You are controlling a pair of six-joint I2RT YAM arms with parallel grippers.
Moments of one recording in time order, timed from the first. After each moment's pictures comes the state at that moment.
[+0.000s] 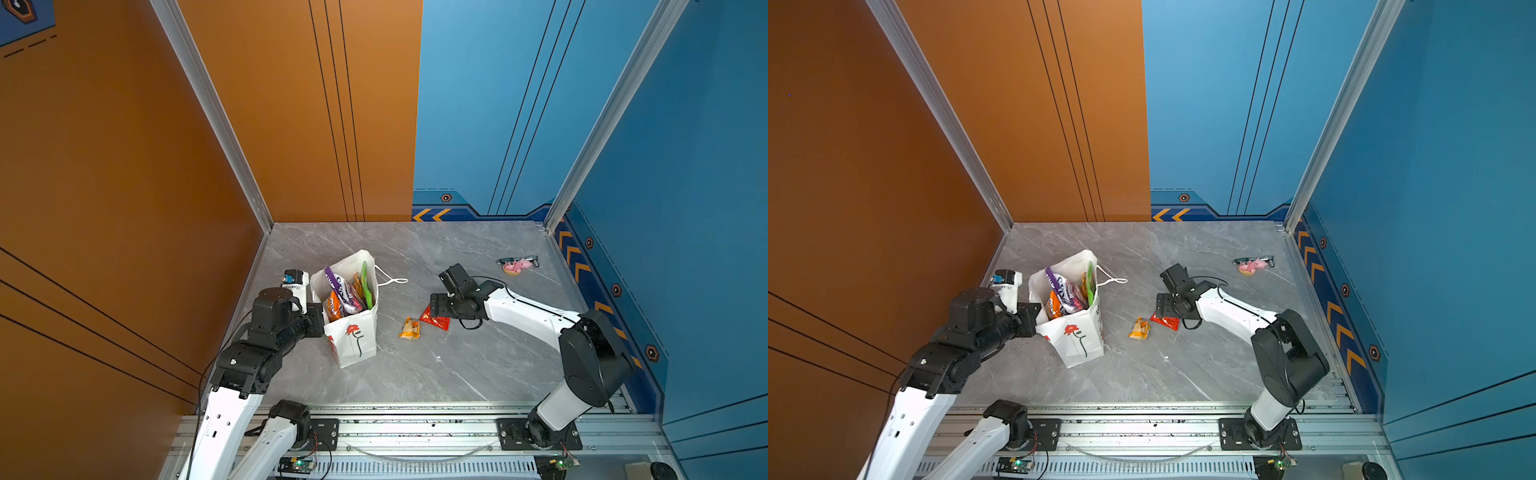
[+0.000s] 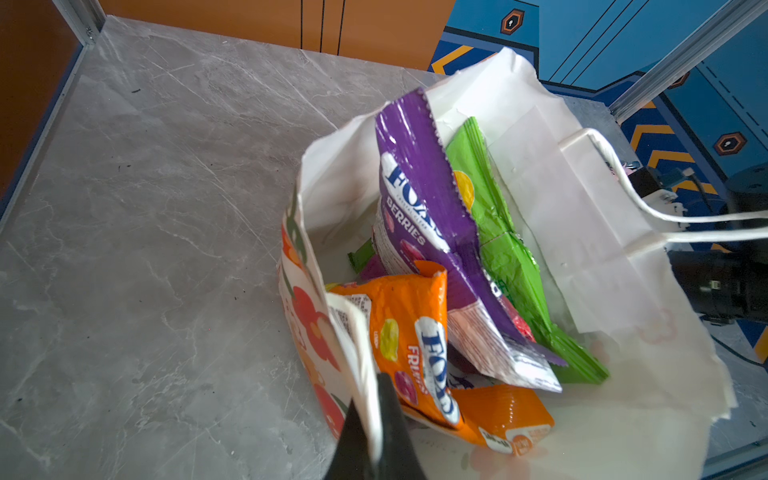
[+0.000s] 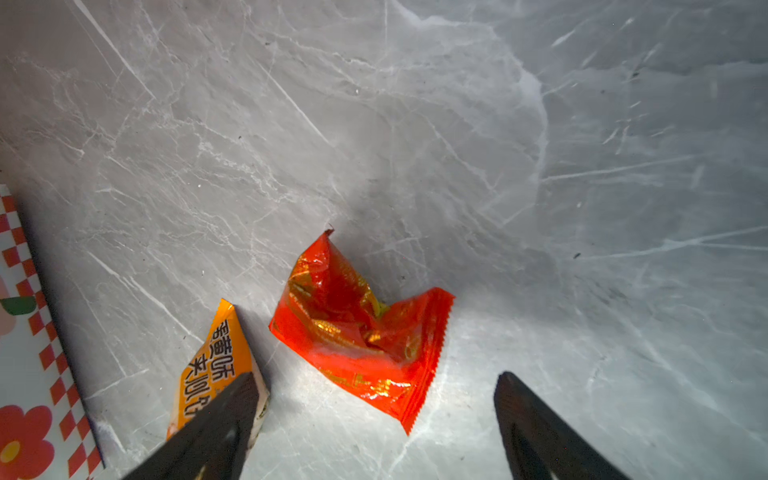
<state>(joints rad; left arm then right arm) -0.21 0.69 0.94 -0.86 0.06 -0.28 0.60 1.66 1.08 -0.53 0.06 0.59</state>
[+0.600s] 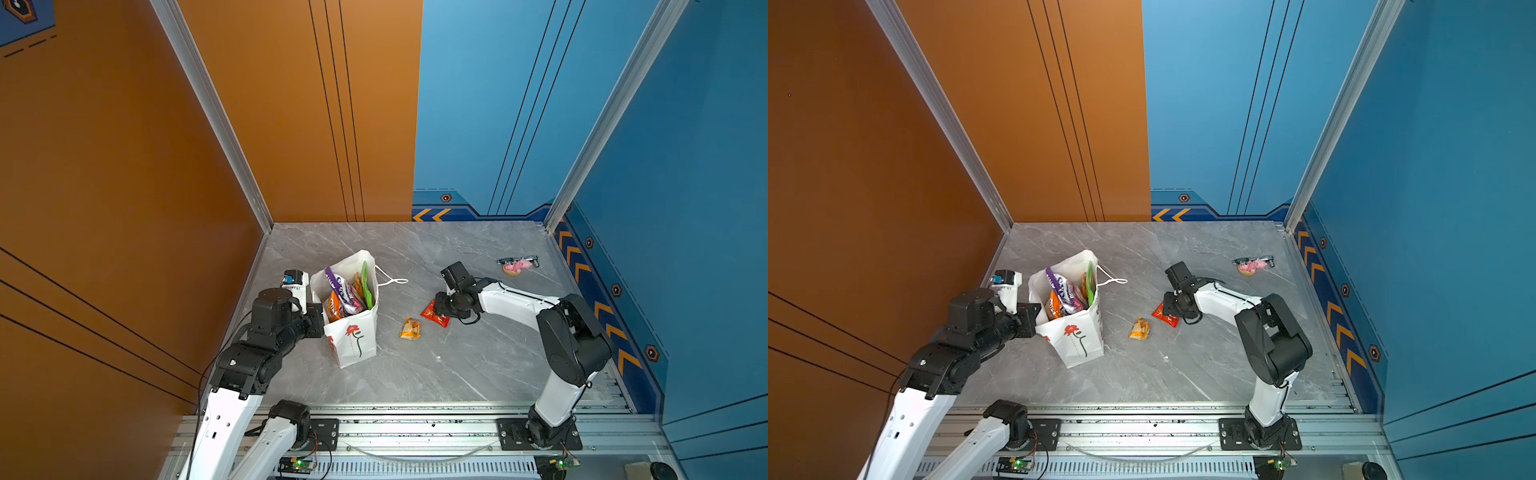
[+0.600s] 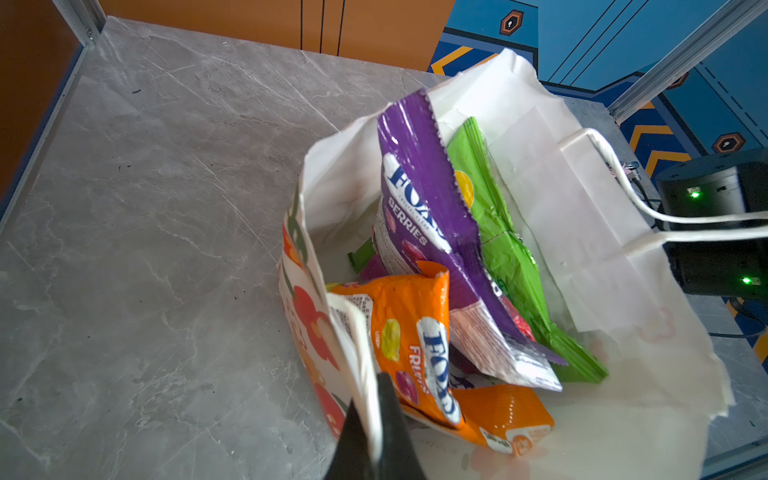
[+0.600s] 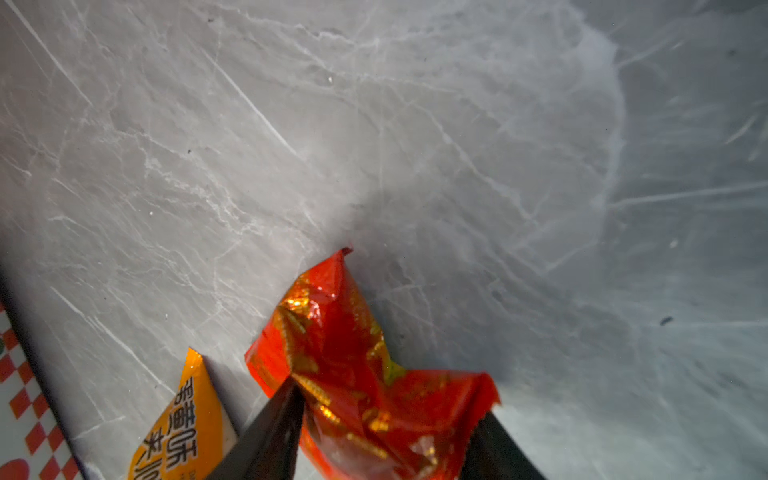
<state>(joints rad) -0.21 0.68 0.94 -0.86 0.06 -0.28 0.53 1.79 1.09 -0.44 -0.07 0.60</state>
